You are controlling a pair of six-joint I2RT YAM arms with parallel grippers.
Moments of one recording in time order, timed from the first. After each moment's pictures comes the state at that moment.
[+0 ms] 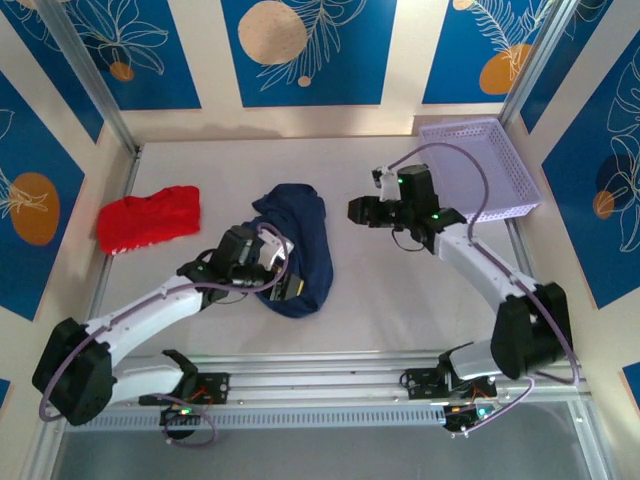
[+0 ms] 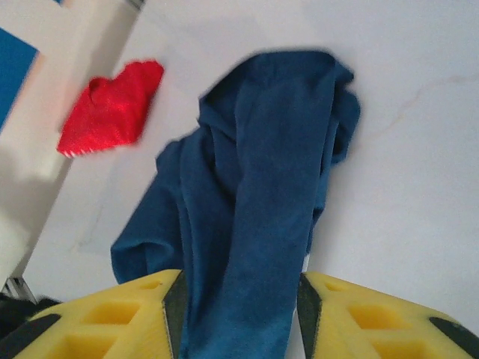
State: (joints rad) left arm -0.63 1.16 0.69 -0.30 0.41 -0.25; right arm 0.37 1.43 1.04 -0.29 -0.46 0.40
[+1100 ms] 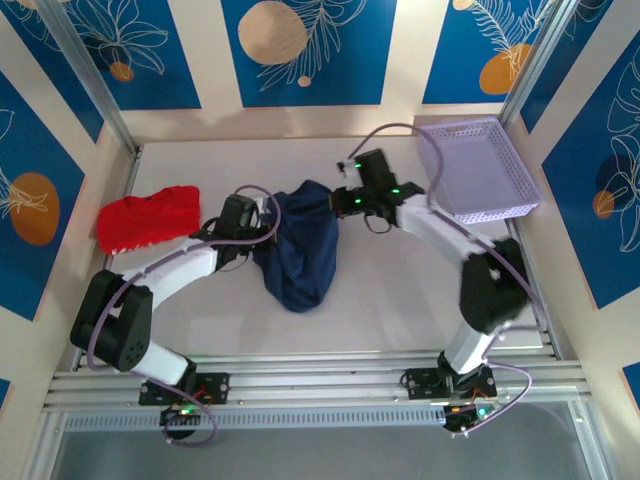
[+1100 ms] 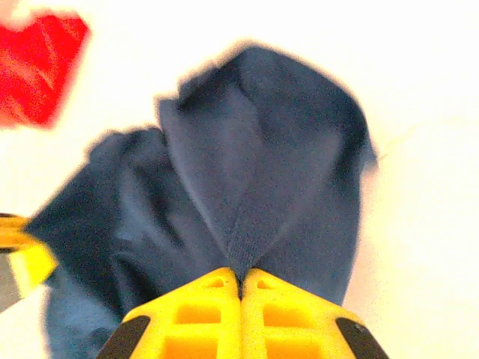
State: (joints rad) left arm -0.45 1.49 0.91 -0.19 0.10 -0.42; right arm 0.47 1.64 1.31 -0.41 -0.23 0.27
